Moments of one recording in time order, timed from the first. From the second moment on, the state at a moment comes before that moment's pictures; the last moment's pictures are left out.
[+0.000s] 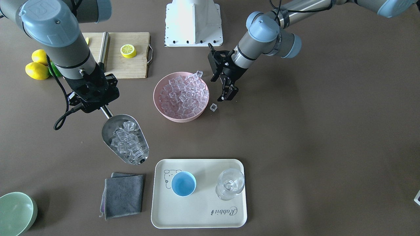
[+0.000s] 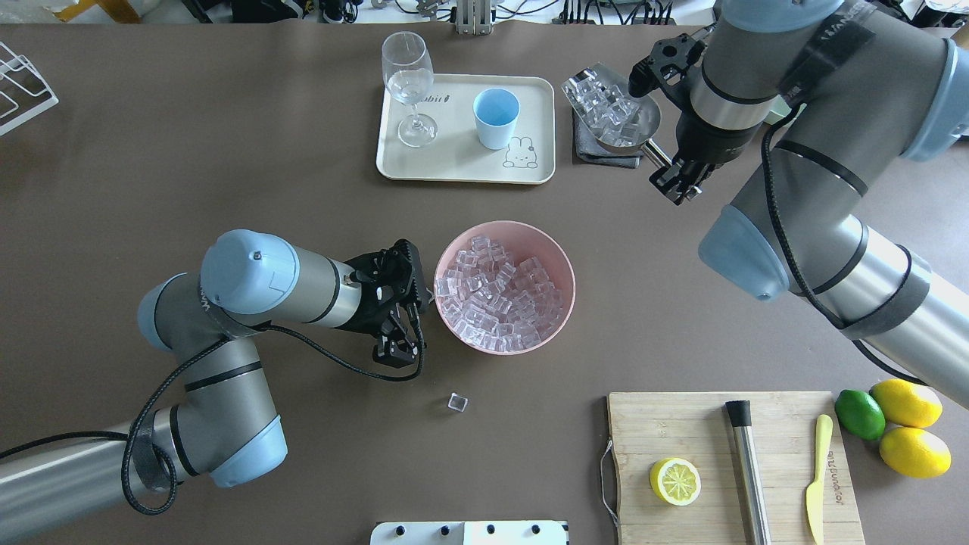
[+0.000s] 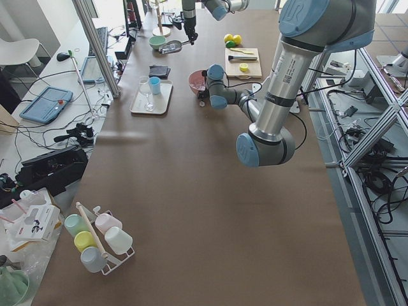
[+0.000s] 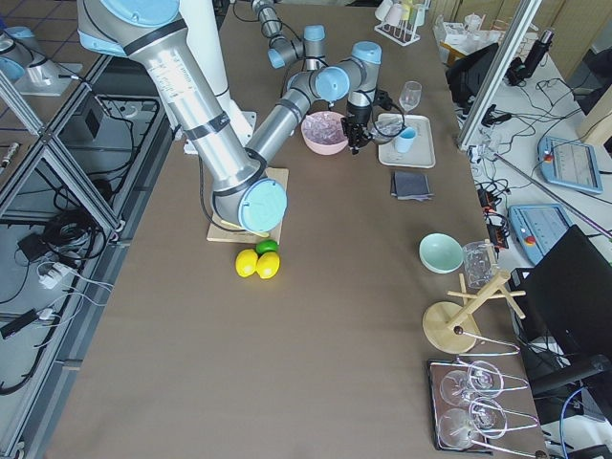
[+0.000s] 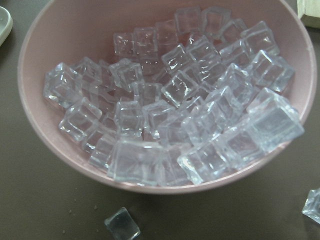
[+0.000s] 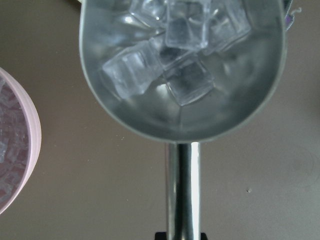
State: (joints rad) left arm -0.47 -2.06 -1.64 -2.22 -1.89 -0.03; right arm 0.86 -0.98 1.86 -1.97 2.06 0.22
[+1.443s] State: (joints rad) left arm -0.47 -2.06 -1.64 -2.23 -1.89 -0.03; right arm 0.90 -0.46 1.26 -2.24 2.08 0.22
